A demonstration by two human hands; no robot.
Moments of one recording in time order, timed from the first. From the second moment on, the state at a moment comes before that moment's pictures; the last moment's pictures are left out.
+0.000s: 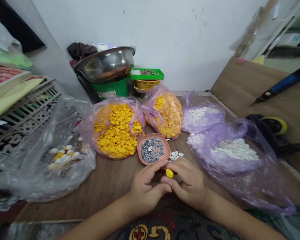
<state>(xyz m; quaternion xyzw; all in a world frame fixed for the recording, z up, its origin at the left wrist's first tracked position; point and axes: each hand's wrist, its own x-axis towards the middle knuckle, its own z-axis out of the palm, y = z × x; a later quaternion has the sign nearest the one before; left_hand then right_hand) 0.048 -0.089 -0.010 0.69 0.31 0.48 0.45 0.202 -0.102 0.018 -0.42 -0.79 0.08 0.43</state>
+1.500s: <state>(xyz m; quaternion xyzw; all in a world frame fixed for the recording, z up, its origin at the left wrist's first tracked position) 0.053 -0.076 -0.015 0.50 0.34 0.45 0.66 0.203 -0.099 -0.005 -0.45 -0.82 0.16 0.33</state>
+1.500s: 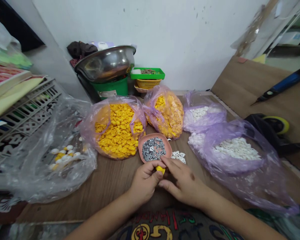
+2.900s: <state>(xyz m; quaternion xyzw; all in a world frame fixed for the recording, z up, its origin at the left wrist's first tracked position) 0.056 -0.081 -0.009 0.41 0.36 0.46 0.70 0.201 -0.103 0.000 -0.43 -0.79 0.17 0.41</state>
